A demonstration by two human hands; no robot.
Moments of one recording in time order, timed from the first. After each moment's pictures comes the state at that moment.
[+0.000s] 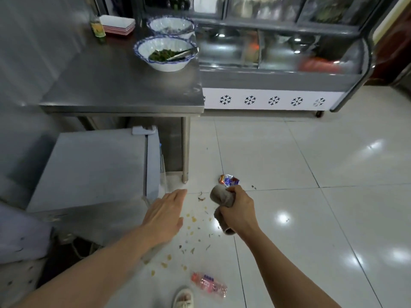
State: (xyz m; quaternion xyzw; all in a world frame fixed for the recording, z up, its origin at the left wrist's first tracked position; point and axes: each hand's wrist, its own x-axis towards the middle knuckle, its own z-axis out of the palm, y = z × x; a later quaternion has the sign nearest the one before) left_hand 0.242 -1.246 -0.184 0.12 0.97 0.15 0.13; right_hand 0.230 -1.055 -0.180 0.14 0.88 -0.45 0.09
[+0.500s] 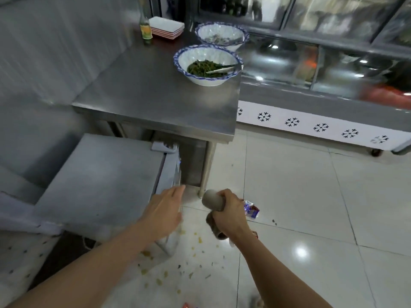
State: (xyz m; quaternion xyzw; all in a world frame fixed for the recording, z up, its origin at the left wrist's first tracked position) left_hand 0.118 -1.263 -0.193 -0.04 0.98 0.15 0.11; right_hand 0.070 -1.089 -0.191 -0.01 0.88 -0.42 0.21
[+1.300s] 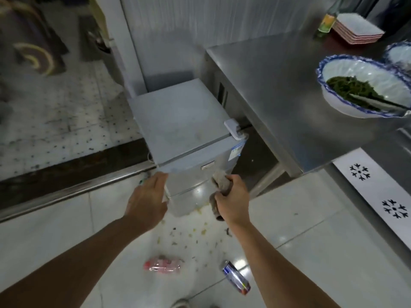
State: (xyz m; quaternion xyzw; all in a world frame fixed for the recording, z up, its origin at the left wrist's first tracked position) left_hand 0.165 -1.141 -0.226 -0.51 0.84 0.15 -0.04; right_hand -0.034 -1.088 -0.245 -0.39 0.79 -0.39 0.29
